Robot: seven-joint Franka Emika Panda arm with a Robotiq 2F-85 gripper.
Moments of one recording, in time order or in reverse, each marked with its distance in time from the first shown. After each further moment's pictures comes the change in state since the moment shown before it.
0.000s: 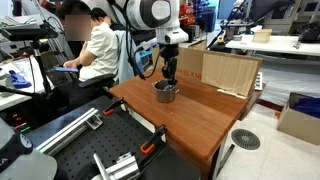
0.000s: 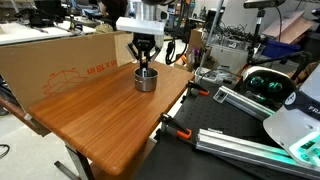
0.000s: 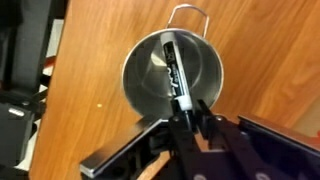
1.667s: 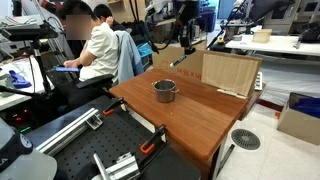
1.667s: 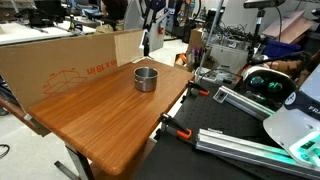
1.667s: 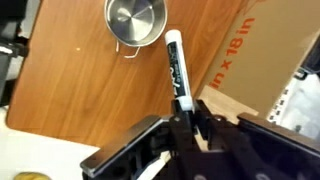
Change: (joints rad) arm -0.146 -0.269 -0.010 -0.026 0.300 -0.033 -0.422
